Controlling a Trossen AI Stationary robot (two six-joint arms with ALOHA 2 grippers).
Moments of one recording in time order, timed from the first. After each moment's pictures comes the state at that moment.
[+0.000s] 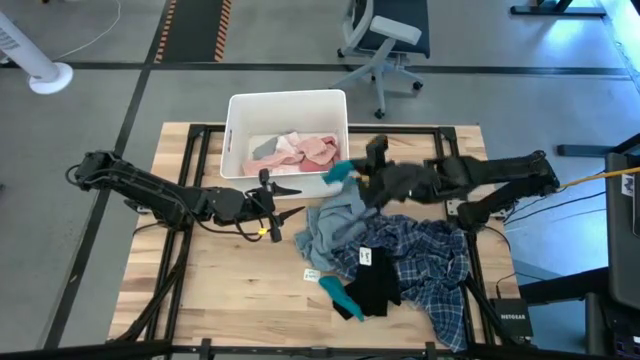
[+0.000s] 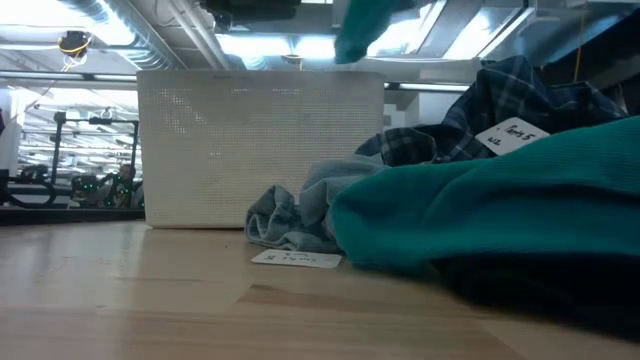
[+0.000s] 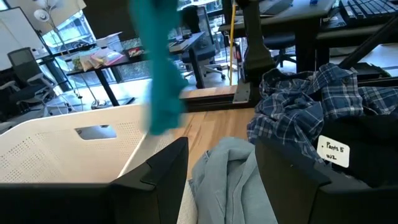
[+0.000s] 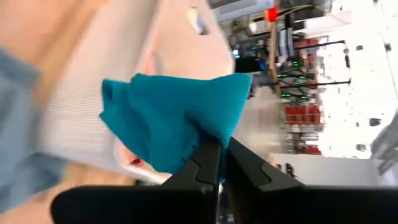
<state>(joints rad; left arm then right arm) -0.23 1.20 0.74 0.32 -0.55 0.16 0.18 1.39 1.52 -0.72 0.70 -0.91</state>
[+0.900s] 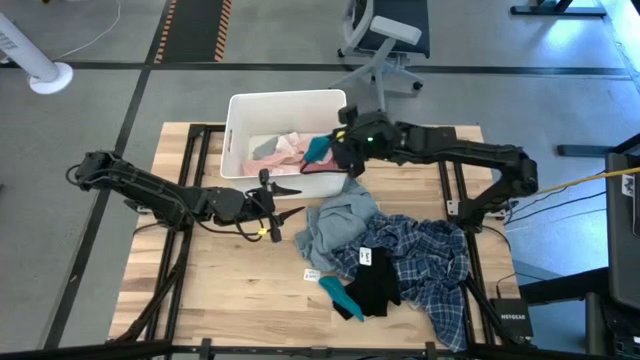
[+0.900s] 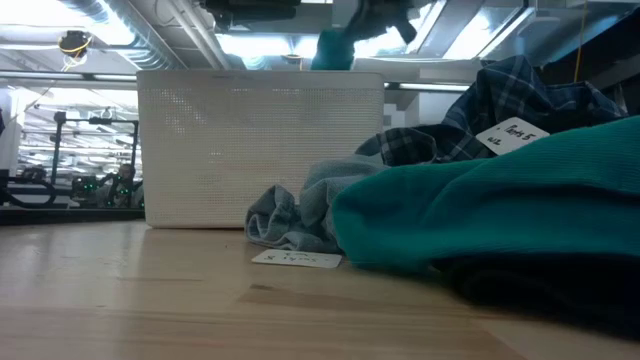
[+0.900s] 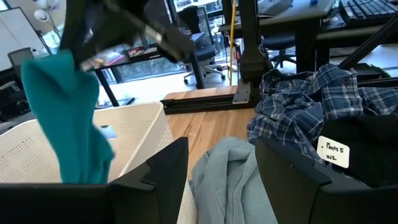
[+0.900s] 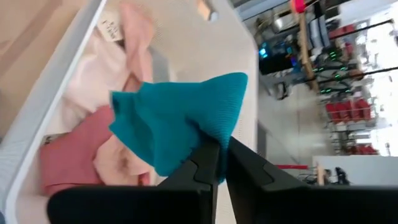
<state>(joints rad) -0.23 1.20 0.74 0.32 -0.55 0.16 -0.18 1.55 1.52 -0.52 0.29 -0.95</state>
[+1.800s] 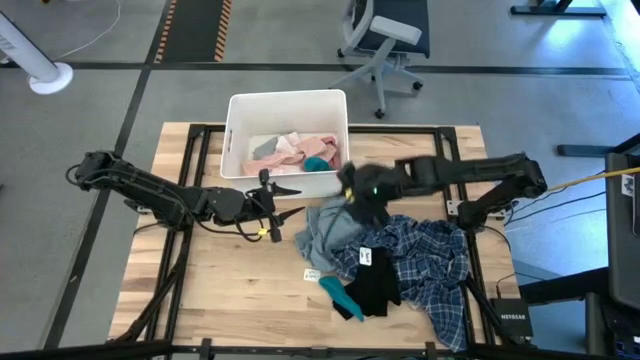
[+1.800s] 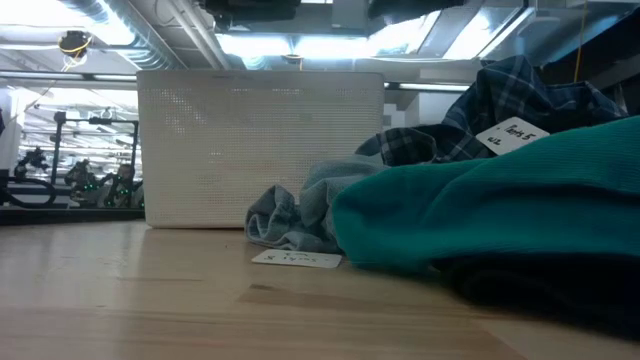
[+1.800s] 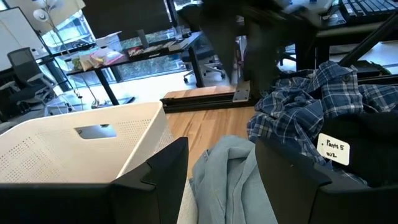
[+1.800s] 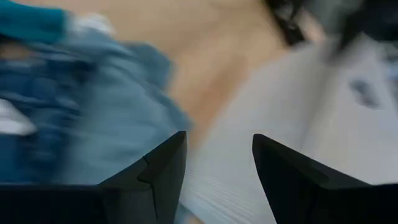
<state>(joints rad) -0.23 1.20 0.74 0.32 -0.55 0.16 0.11 1.50 1.48 -0.84 0.06 -0.86</state>
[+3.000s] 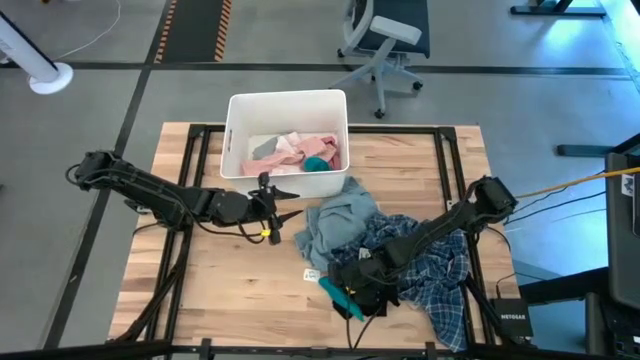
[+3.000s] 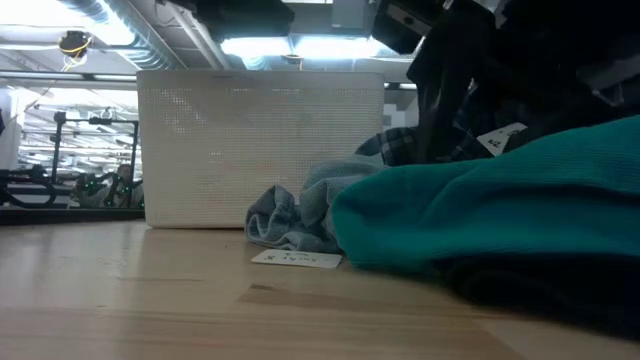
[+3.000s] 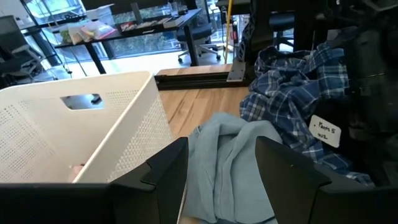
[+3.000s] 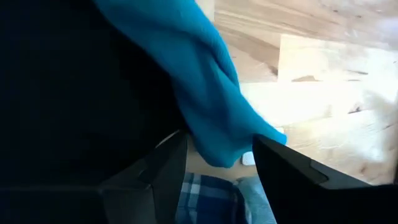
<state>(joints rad) -0.25 1.20 0.74 0.22 -0.55 0.05 0.48 1.83 1.10 -0.26 0.03 -1.18</state>
